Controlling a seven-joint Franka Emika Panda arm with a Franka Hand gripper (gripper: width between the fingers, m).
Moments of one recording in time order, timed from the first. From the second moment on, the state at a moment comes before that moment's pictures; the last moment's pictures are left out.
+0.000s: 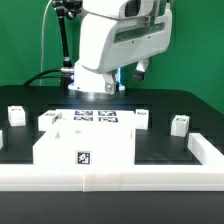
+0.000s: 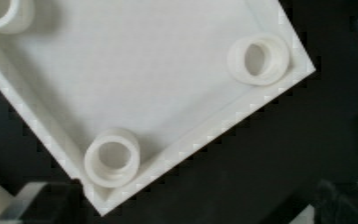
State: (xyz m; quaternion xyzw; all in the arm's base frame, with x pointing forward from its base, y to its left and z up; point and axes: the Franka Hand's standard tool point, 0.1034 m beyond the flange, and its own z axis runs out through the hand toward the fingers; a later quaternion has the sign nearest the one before) arm 0.536 0.016 0.121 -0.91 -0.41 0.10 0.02
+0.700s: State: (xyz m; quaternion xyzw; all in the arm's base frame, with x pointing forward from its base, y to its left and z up) arm 0.536 0.017 0.121 -0.91 -0.41 0.10 0.02
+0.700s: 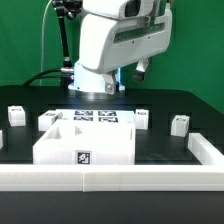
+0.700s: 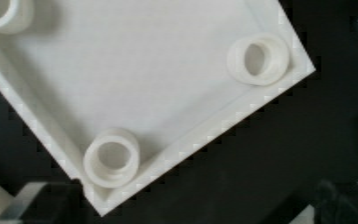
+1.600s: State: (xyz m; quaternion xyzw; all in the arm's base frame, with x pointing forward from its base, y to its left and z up) arm 0.483 -0.022 0.073 -0.81 -0.58 0.04 0.02
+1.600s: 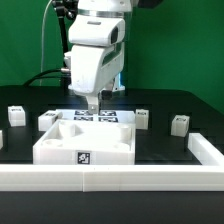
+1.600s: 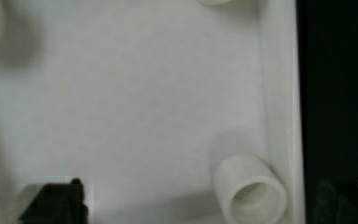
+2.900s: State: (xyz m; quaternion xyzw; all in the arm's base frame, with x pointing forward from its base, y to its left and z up) arm 0.438 -0.020 0.007 -0.79 -0.61 0.01 0.02
